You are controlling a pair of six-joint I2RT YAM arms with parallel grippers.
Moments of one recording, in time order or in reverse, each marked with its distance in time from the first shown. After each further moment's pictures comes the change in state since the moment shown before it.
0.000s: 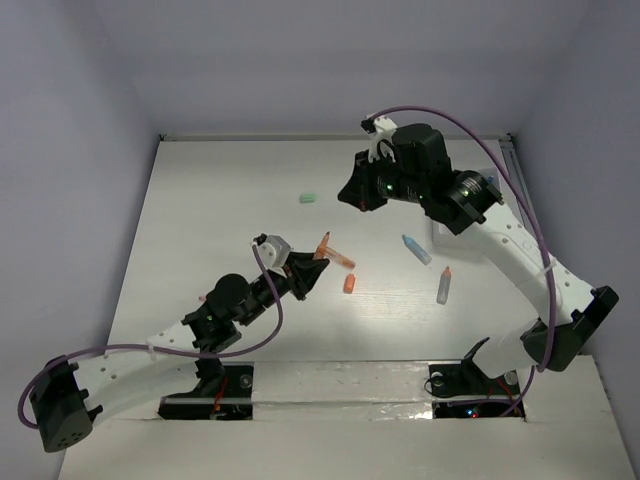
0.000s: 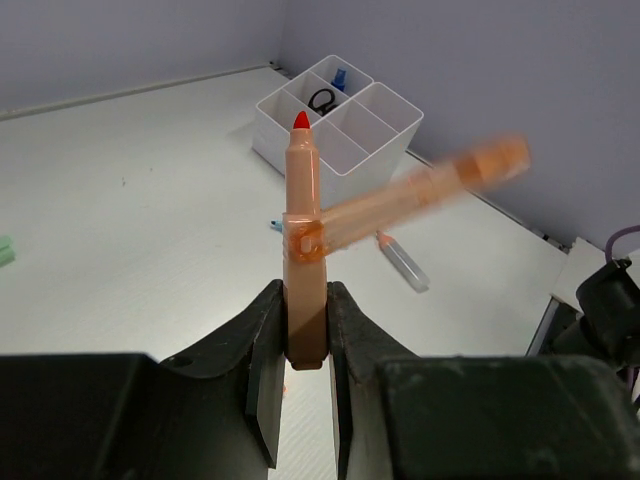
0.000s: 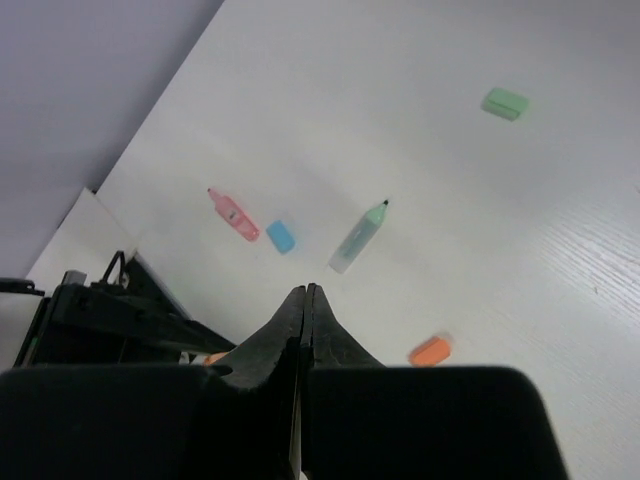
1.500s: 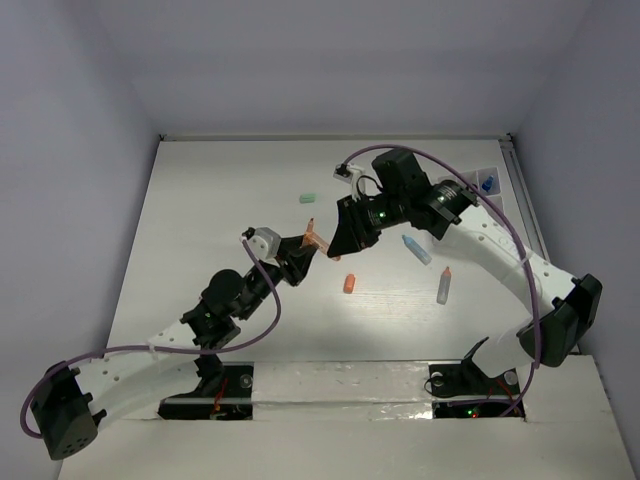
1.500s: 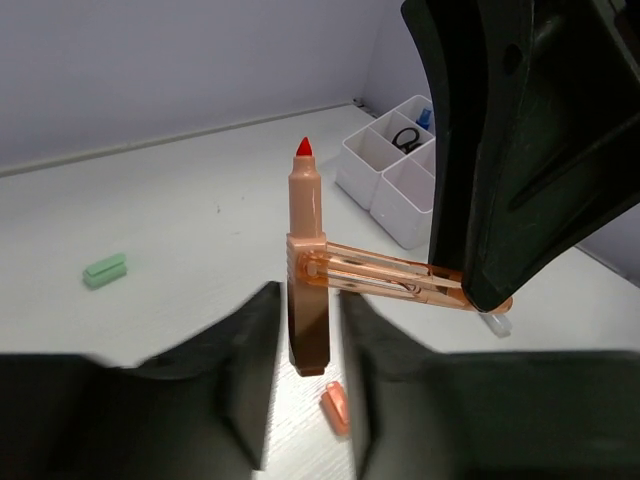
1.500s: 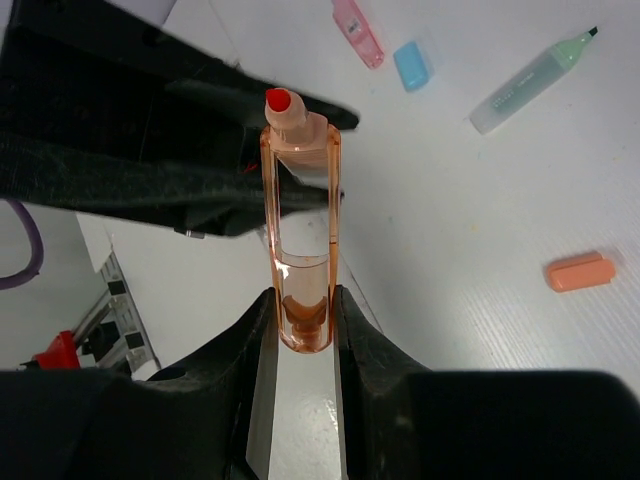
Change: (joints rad) left arm 0.076 0.004 -0.001 0.048 -0.085 0.083; right arm 0.000 0.037 -0.163 -0.090 -0.434 -0.040
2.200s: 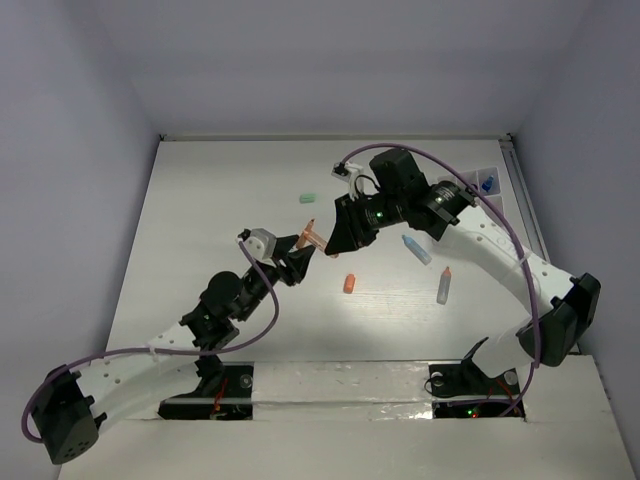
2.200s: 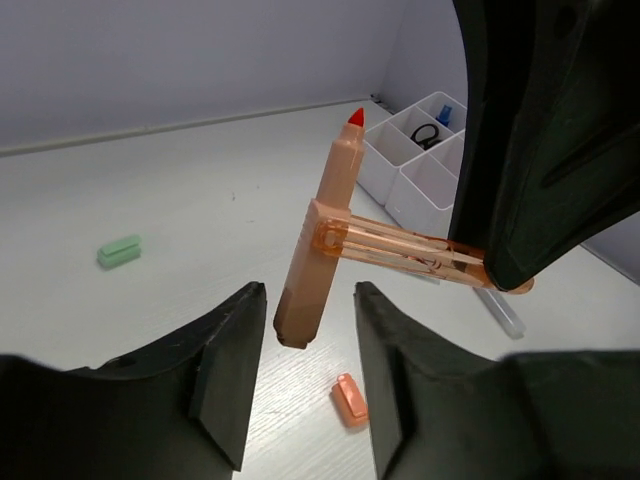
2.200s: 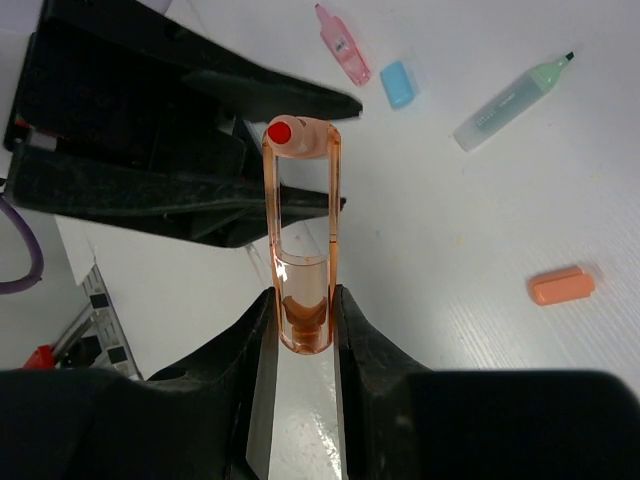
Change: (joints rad) left arm 0.027 -0.012 -0.035 0.006 -0.017 -0.021; right arm 0.008 -0.001 0.000 0.042 0.037 -0.002
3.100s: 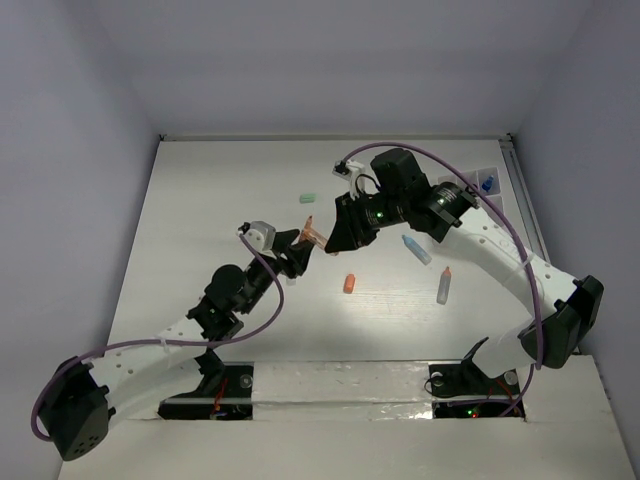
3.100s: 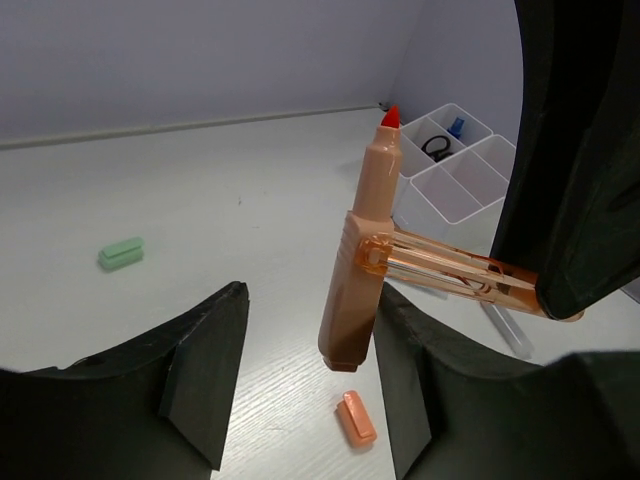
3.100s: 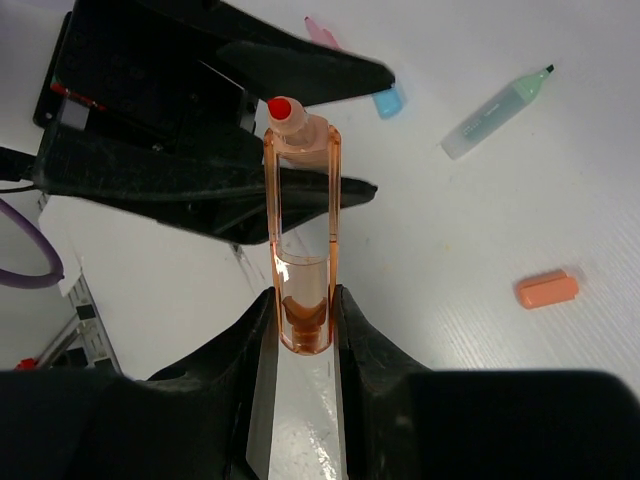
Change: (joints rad) left arm 0.066 0.090 -0.002 0.100 0.038 -0.047; right arm 0.010 -0.009 0.000 0.004 0.039 -0.003
